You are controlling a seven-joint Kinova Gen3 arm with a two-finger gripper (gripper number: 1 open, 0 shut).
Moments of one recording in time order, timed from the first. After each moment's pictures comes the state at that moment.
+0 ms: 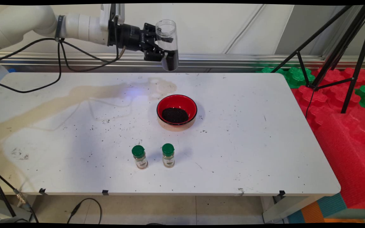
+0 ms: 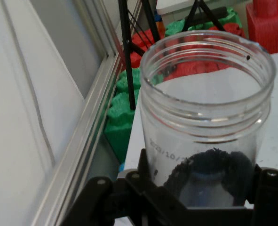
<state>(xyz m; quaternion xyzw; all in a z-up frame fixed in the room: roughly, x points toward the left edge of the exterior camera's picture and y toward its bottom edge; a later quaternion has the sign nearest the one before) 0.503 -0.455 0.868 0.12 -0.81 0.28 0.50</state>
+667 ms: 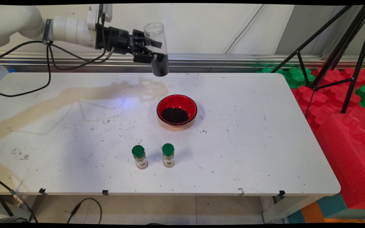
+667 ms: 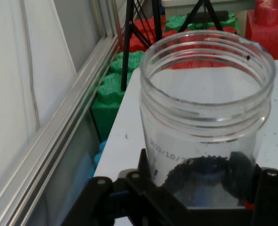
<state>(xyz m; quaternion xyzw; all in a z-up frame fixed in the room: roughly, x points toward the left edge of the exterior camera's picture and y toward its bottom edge) 0.534 -0.434 0.863 0.19 -0.80 0.23 0.52</state>
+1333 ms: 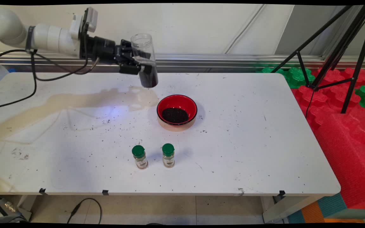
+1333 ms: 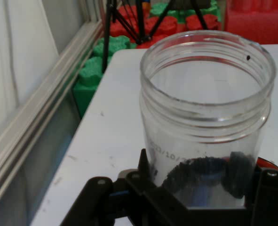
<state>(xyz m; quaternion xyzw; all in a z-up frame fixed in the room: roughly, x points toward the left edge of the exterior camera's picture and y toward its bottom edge) 0.551 -0.385 0.856 0.20 -0.81 0.21 0.51</state>
